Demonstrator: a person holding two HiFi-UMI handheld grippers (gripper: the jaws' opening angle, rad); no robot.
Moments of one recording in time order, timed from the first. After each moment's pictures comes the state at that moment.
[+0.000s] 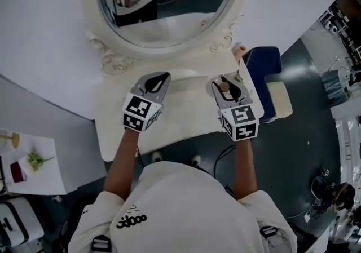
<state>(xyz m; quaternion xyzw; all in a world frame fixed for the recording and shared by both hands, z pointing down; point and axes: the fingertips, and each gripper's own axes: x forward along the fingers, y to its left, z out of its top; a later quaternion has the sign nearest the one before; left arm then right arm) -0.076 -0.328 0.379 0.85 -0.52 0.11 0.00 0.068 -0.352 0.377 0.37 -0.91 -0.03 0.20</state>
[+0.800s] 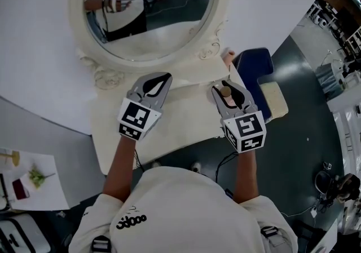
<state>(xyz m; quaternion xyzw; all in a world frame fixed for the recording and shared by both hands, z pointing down) -0.040 -0.336 0.310 0.86 -0.48 0.10 -0.09 0.091 -0.340 0.319 0.39 -0.90 -0.06 0.17</state>
